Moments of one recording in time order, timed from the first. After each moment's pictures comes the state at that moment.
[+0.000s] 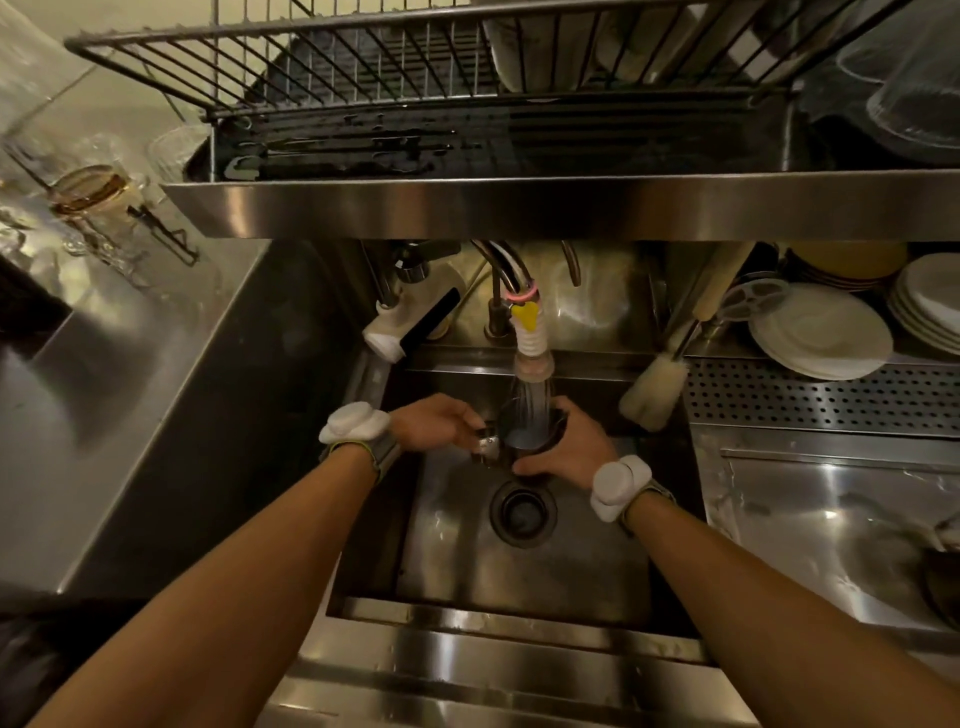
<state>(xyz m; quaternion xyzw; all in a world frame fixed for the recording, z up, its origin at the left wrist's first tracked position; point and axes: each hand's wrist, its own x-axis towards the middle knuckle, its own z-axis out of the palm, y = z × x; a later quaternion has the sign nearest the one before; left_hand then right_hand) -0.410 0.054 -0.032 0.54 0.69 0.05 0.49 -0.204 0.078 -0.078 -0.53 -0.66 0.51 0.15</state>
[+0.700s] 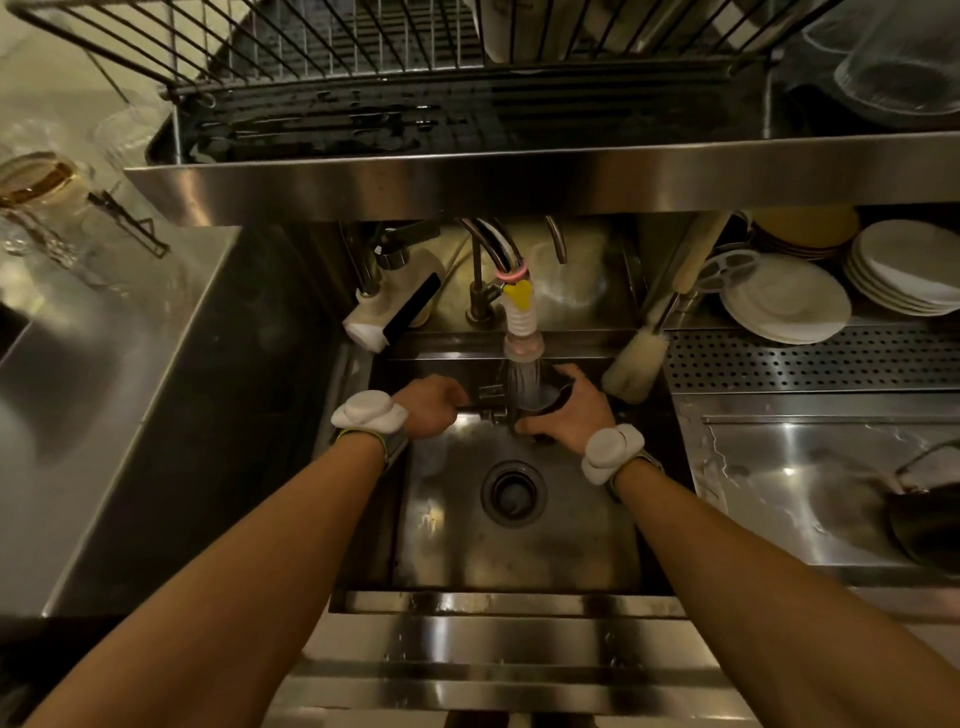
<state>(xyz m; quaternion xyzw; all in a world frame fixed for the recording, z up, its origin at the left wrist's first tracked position) -0.409 0.061 -0.038 0.62 0.70 -0.03 0.35 -0.205 0.076 -0.070 -0.60 -0.63 0.46 0.20</state>
